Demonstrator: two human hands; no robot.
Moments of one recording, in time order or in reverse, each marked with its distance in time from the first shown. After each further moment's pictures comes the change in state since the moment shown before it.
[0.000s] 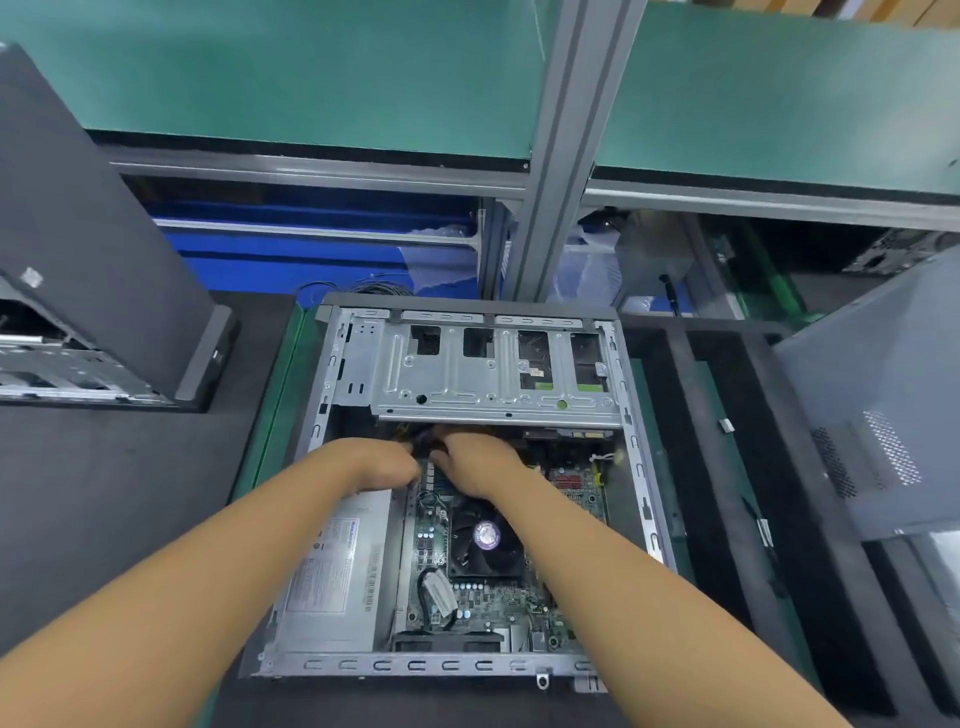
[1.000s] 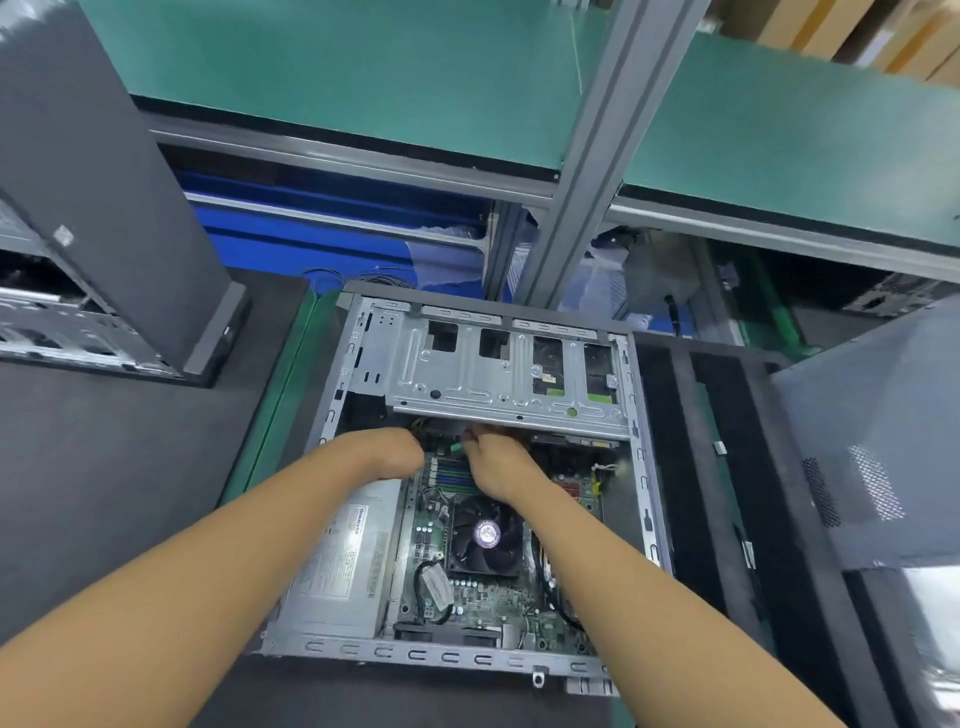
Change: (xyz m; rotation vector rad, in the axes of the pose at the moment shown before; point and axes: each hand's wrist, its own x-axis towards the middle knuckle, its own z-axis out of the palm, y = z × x) left_hand 0.013 -0.007 0.004 0.040 0.088 0.049; right_hand -0.020 0.006 -0.007 0.149 0.036 0.174
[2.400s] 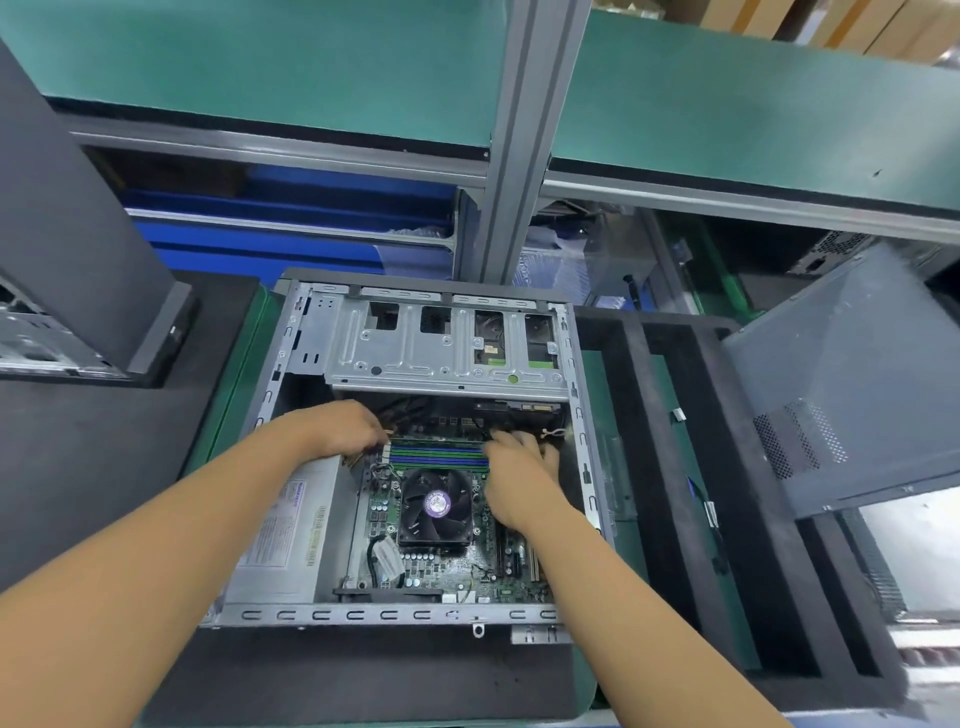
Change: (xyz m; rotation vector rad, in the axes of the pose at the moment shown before) left_hand -0.024 0.016 -0.002 0.003 0.117 0.110; right_hand -0.067 0.071 0.005 -0.291 0.200 -0.030
